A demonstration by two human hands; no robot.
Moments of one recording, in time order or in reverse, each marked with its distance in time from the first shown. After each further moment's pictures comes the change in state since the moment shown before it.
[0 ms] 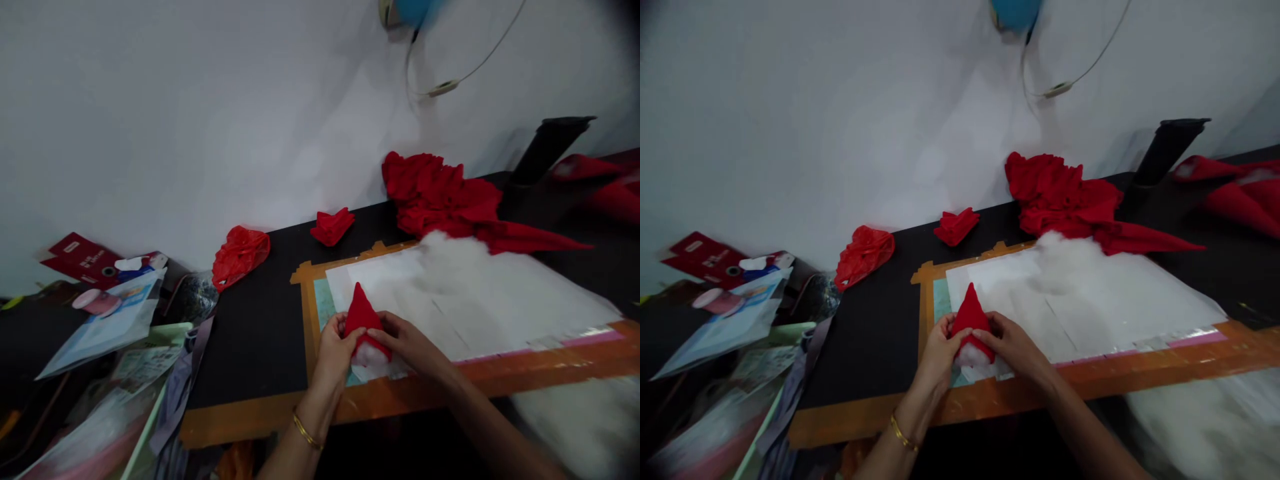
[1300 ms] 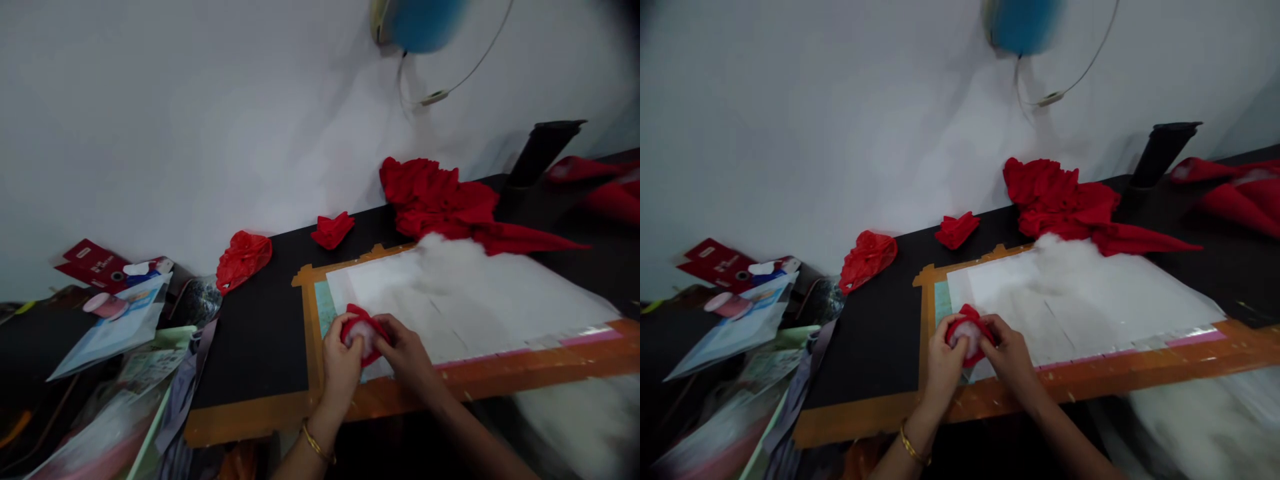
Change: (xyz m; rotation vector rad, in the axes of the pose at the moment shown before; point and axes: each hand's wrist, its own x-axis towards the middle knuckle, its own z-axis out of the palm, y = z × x) left_hand -0.017 0.002 -0.002 0.537 0.065 0.393; right_hand -0.014 -0.001 0.024 -0.303 0.356 -0.255
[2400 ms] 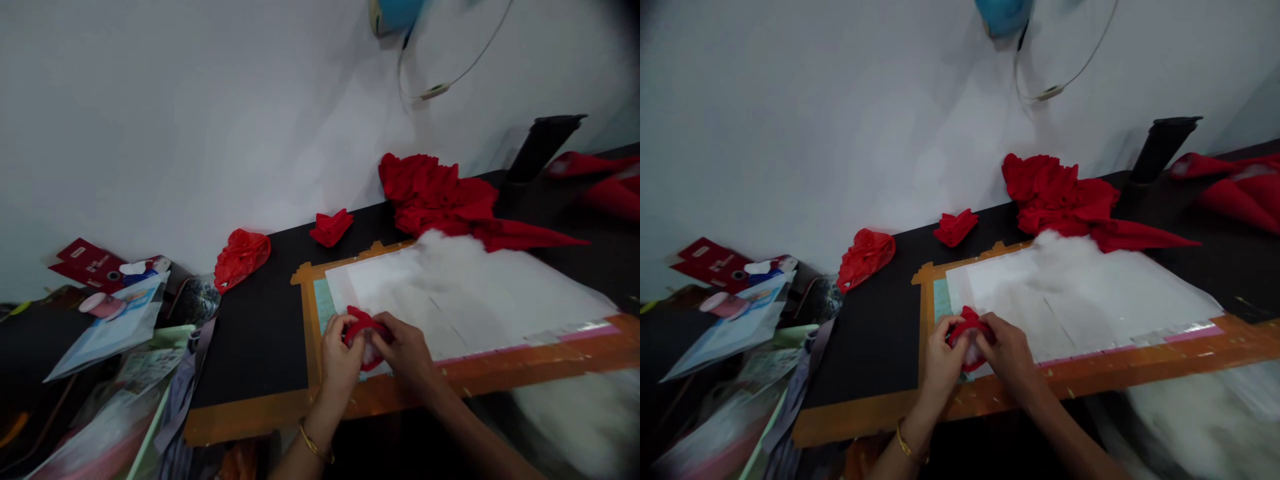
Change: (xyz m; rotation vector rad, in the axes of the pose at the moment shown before) left_hand -0.002 0.011 -0.005 0.126 -0.066 0.136; right_hand 0.000 0.002 -0.002 -0.296 0.023 -0.102
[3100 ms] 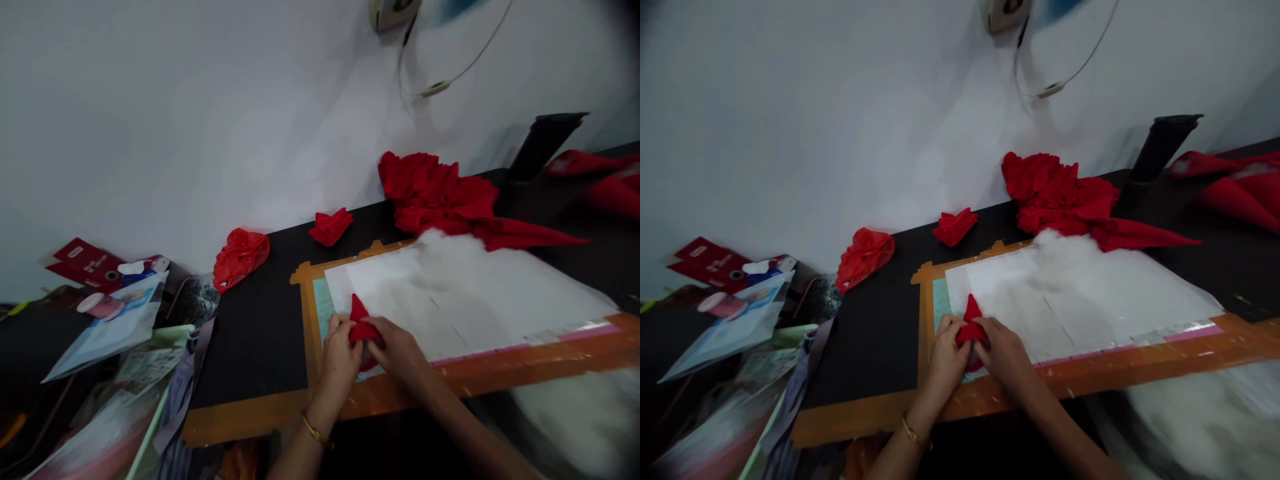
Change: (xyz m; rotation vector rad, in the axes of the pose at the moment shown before) left_hand 0.002 -0.029 0.005 0.186 -0.153 0.074; right_hand -0.003 0.023 0.013 -0.077 -0.132 -0.111
